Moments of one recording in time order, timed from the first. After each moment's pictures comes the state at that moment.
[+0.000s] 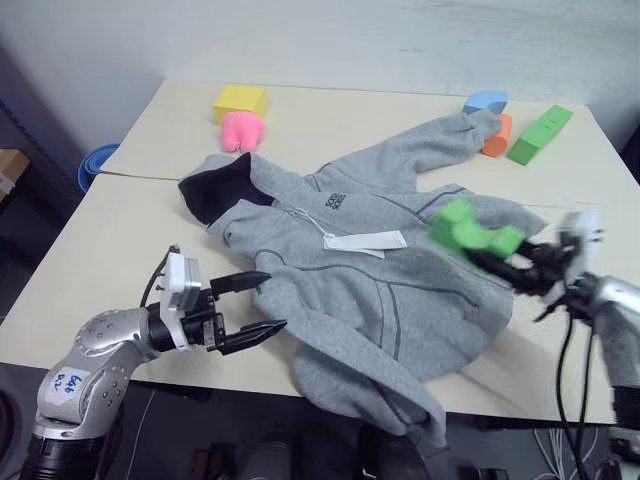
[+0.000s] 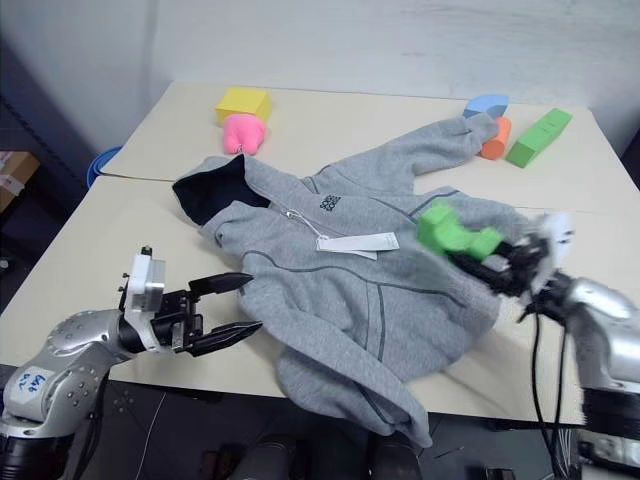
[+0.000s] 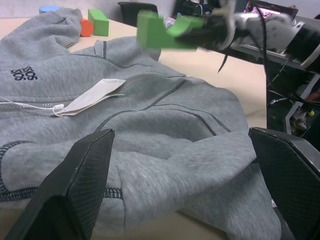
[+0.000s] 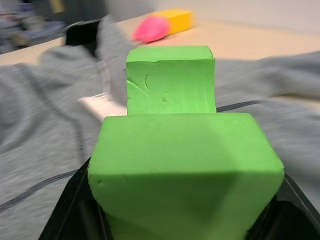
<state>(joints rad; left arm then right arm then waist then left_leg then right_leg) -0.07 0.64 0.18 -0.38 -0.71 0.45 -0.96 -0.25 -0.78 -0.44 0.07 0.60 0.35 0.98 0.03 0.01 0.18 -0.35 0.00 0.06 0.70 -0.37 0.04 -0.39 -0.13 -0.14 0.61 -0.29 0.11</state>
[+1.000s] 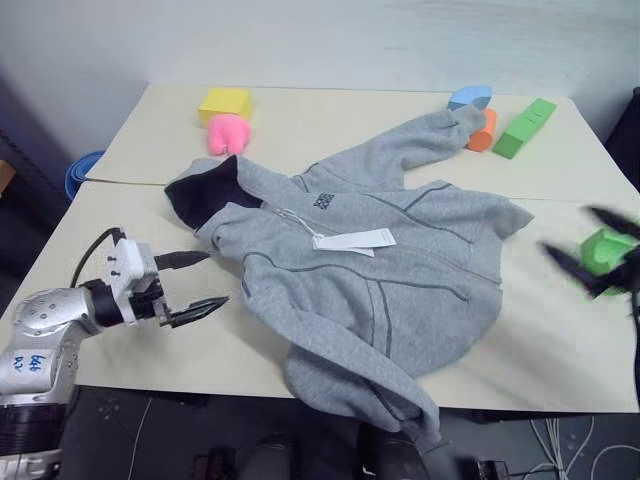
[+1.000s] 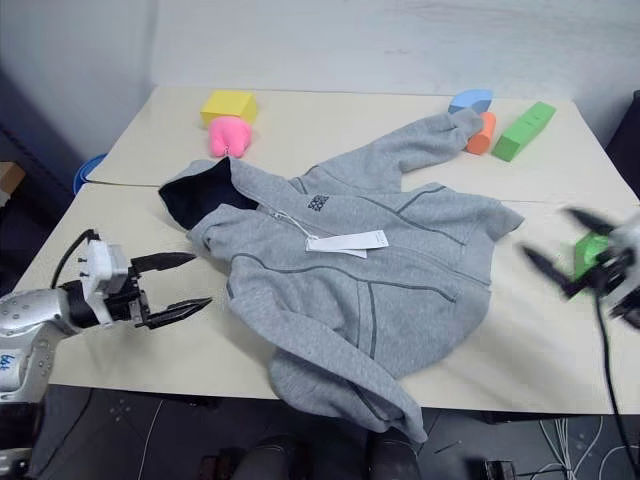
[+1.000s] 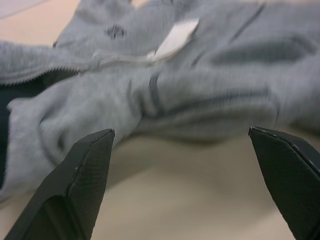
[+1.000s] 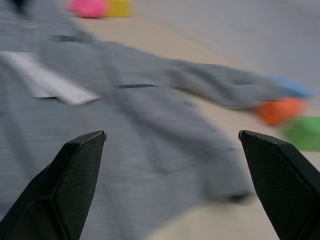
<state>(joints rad) -0.18 0.83 0.23 0.09 -0.39 0.00 -1.12 0.00 -0.92 -0.39 -0.11 0.67 0.17 0.99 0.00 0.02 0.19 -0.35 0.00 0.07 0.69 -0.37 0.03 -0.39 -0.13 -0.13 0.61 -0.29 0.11</state>
